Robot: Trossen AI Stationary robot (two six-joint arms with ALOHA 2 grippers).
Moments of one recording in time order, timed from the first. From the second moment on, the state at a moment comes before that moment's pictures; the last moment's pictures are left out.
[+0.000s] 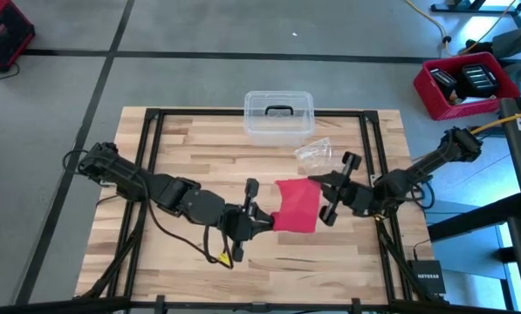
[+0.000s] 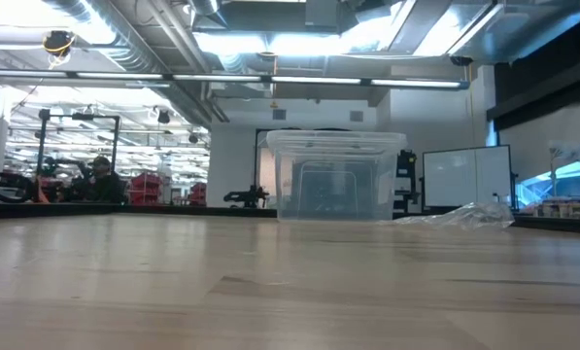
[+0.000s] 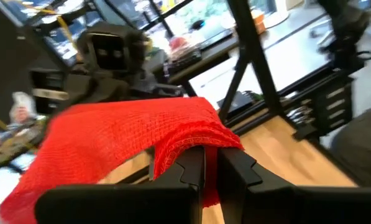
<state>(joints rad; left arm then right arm) -0.45 1.64 1.68 -0.23 -0.36 0.43 0.54 1.08 0.71 0.87 0.64 -0.89</state>
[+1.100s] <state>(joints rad) -0.46 1.68 1.68 -0.30 -0.15 0.45 0.54 0.94 0.77 0.75 1.02 -1.06</state>
